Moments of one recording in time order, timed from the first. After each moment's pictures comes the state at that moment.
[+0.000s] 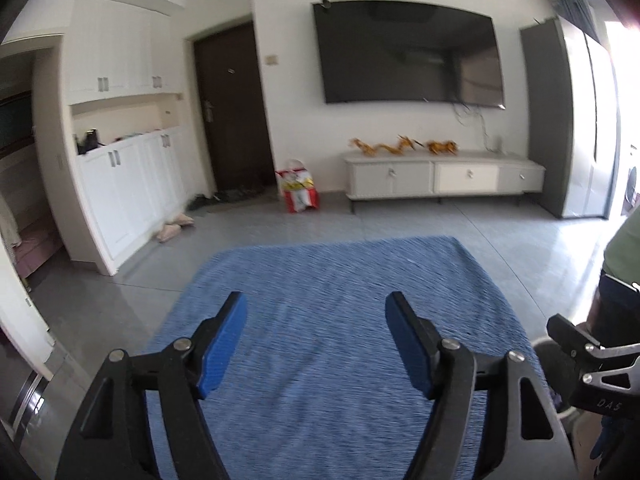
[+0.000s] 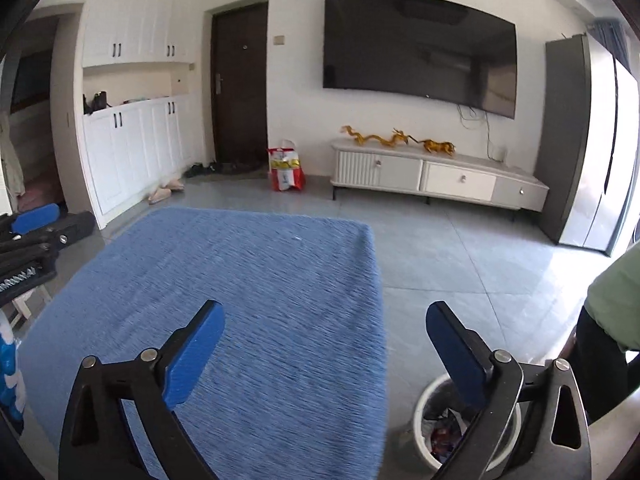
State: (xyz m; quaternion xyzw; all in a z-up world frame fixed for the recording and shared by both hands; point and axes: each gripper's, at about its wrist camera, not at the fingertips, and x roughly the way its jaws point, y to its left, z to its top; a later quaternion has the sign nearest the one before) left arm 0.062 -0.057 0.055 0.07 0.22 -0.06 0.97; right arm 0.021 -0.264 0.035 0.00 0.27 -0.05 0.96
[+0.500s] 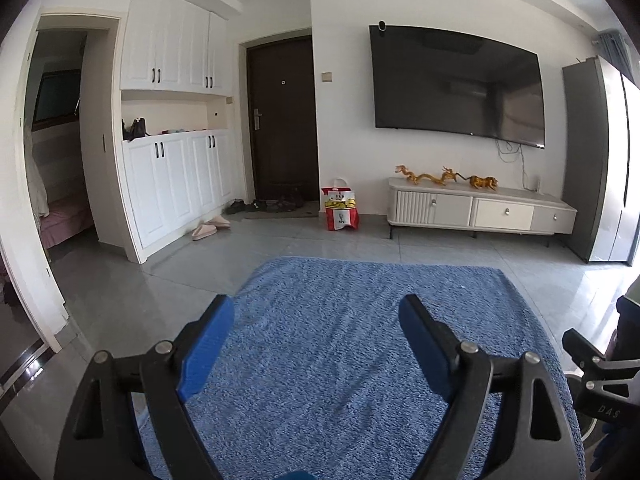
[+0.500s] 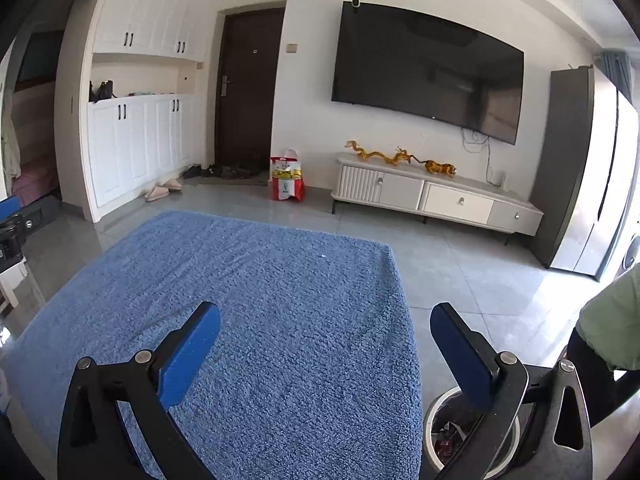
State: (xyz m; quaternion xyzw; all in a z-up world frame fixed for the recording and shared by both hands) left arm 0.053 0.015 0.054 0.02 0.19 0.00 0.98; right arm 0.024 -0.209 0.044 -0.03 0.26 -0.07 0.96
